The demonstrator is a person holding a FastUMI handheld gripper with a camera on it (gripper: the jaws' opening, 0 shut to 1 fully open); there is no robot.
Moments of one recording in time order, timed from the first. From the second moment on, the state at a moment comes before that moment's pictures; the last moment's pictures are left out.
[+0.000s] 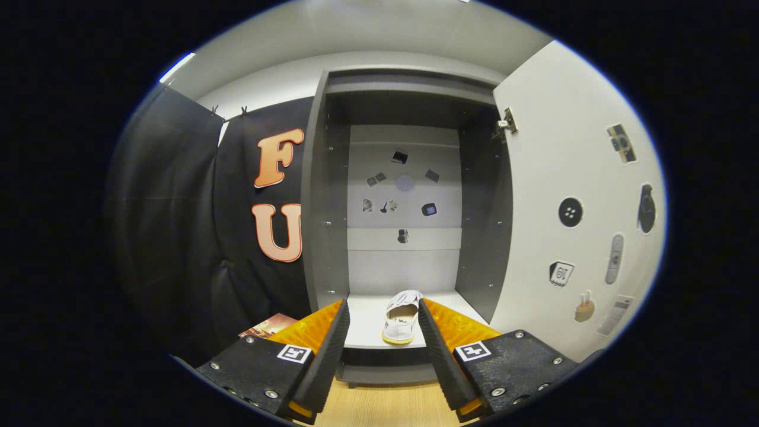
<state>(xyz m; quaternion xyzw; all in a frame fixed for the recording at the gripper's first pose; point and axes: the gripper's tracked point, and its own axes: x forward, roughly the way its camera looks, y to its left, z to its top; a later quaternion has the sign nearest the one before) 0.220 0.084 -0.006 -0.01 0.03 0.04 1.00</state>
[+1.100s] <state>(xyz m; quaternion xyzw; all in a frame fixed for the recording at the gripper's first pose) 0.017 0.005 -0.006 0.03 0.01 -0.02 1.00</state>
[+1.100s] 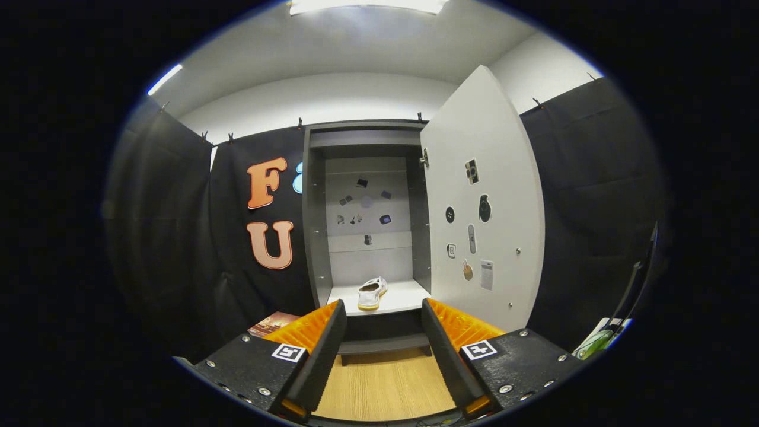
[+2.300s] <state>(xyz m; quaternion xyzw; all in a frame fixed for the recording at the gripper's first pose) 0.060 -0.247 -0.035 0.03 0.02 -0.10 0.99</state>
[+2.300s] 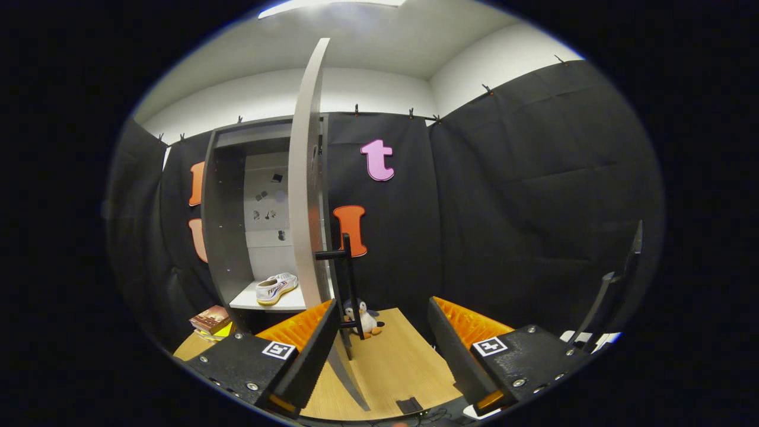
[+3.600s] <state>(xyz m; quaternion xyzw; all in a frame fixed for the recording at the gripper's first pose) 0.101 -0.092 -0.036 0.02 0.00 0.05 1.00</state>
